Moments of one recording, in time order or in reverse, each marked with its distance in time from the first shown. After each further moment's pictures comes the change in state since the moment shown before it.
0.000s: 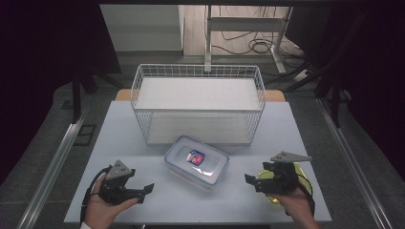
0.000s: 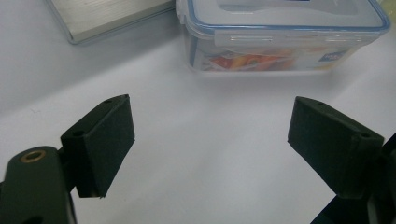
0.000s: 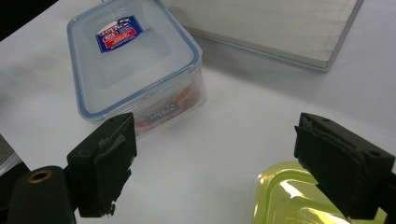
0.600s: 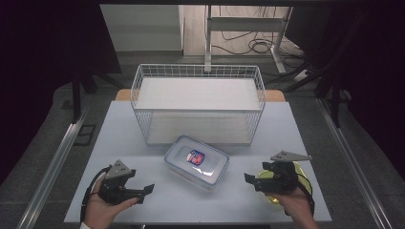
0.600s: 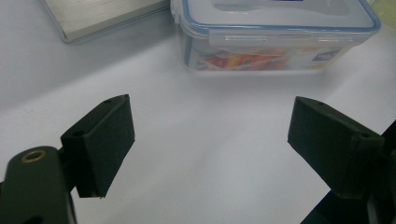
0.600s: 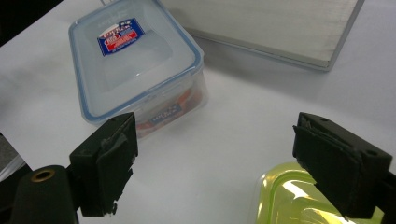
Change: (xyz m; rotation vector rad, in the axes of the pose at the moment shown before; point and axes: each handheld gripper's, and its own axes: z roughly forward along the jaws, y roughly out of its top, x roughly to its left) left arm 0.000 0.001 -0.002 0.004 -0.024 -0.004; right arm 0.002 0.003 -0.001 -0.001 0.003 0.015
